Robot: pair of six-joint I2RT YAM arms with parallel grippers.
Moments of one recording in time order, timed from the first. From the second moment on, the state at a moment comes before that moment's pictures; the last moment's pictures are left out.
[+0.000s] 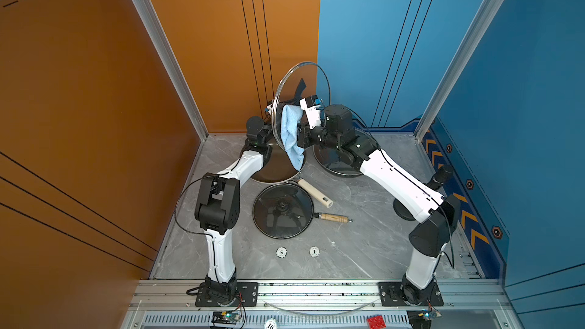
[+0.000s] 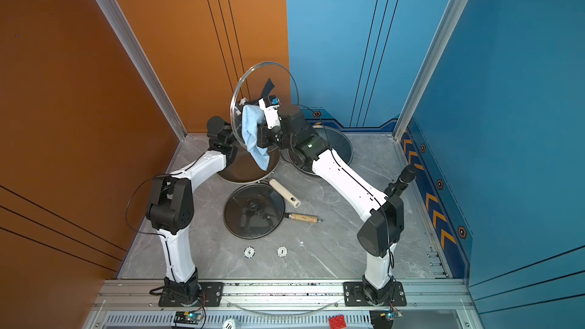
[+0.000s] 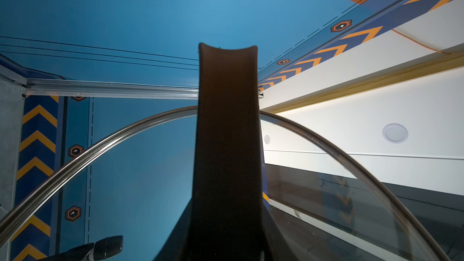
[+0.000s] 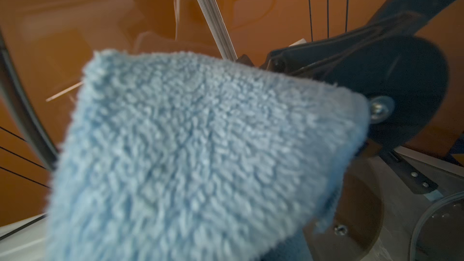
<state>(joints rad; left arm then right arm) -0.27 1.99 1.56 0.95 0.60 -2.07 0.69 1.85 1.95 -0.35 -0.26 0.33</state>
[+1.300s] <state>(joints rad) -0.27 1.95 1.52 0.85 0.68 -2.01 0.41 2.02 2.11 -0.48 -0.21 0.40</state>
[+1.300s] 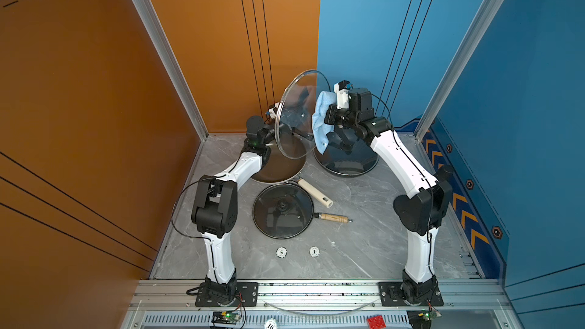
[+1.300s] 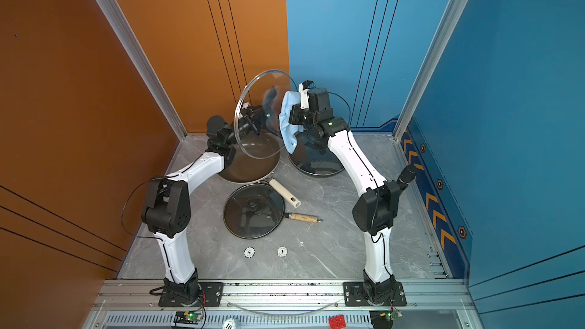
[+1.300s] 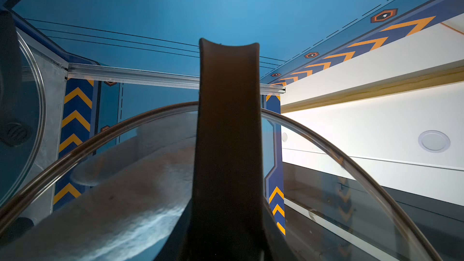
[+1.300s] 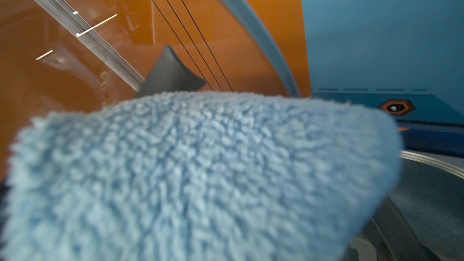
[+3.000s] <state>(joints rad) -0.28 1.89 1.58 0.69 0.83 -1.82 0.46 1.88 2.23 -0.43 -0.22 0.33</state>
